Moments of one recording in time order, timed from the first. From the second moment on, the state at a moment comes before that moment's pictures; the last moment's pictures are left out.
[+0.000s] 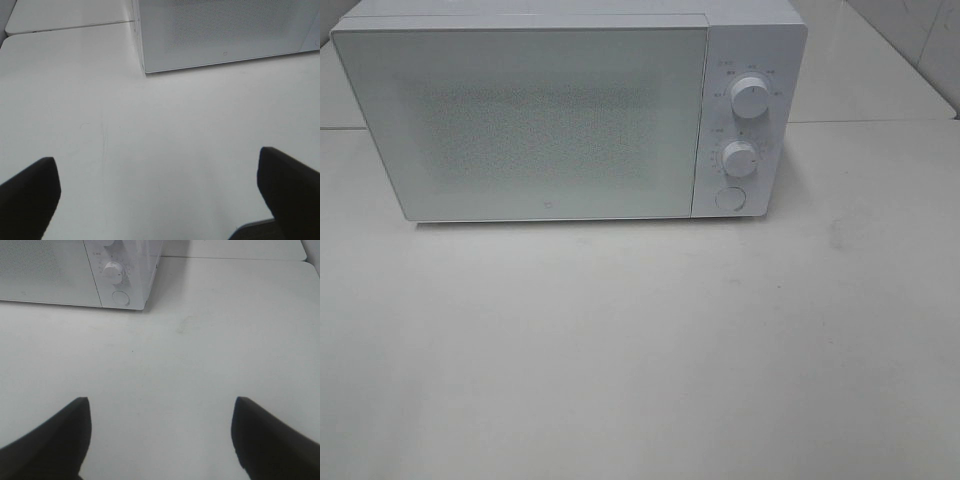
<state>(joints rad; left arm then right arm) -0.02 0.00 -0.50 -0.17 1.06 0.16 0.15 0.07 -0.54 0.01 0.98 0.11</state>
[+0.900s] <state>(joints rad) -0.02 0.00 -0.50 -0.17 1.06 0.16 0.15 0.57 -0.54 0.01 0.50 0.09</state>
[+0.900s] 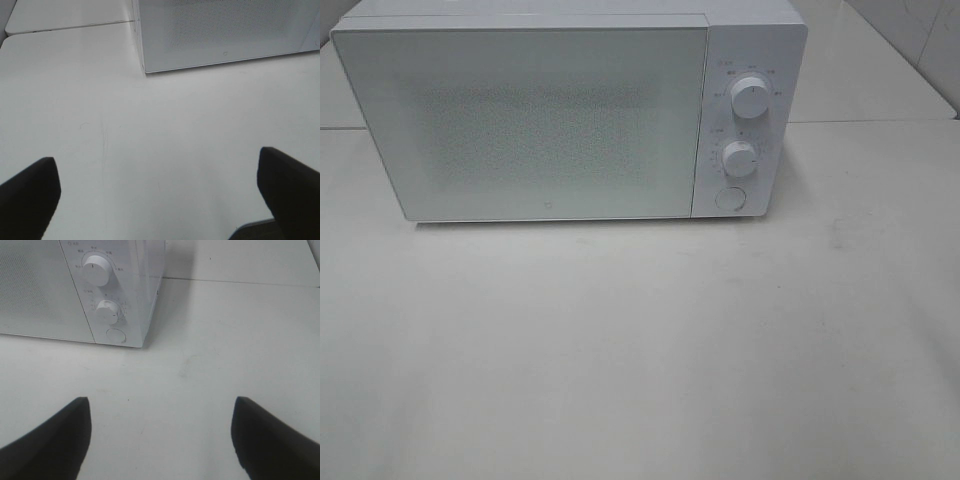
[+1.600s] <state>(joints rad) -0.02 0.00 -0.50 -0.17 1.06 0.16 0.15 0.92 -0.54 0.01 0.11 0.09</state>
